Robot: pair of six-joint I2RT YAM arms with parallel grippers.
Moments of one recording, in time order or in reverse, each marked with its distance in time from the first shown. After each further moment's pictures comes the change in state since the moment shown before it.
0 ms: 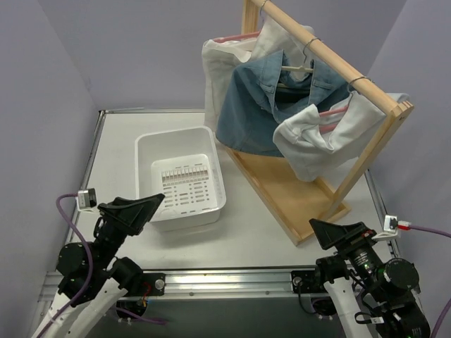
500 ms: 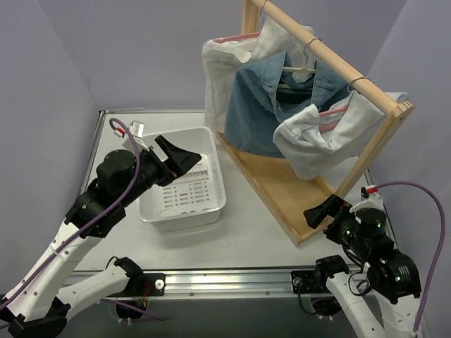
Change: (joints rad) left arm 0.001 0.811 0.652 -0.498 -0.024 0.202; right arm 0.022 0.324 0.021 -0.167 0.162 -0.188
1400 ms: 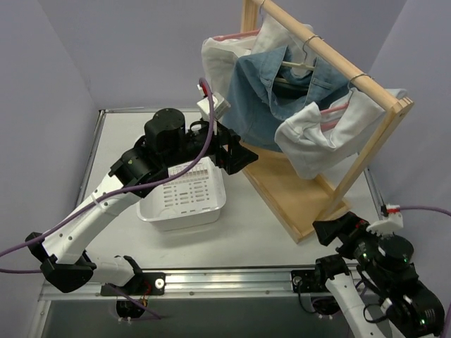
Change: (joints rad) left arm -0.201 0.476 0.513 0.057 0.306 0.697; right arm 0.020 -0.085 0.132 -0.123 -0.001 -0.040
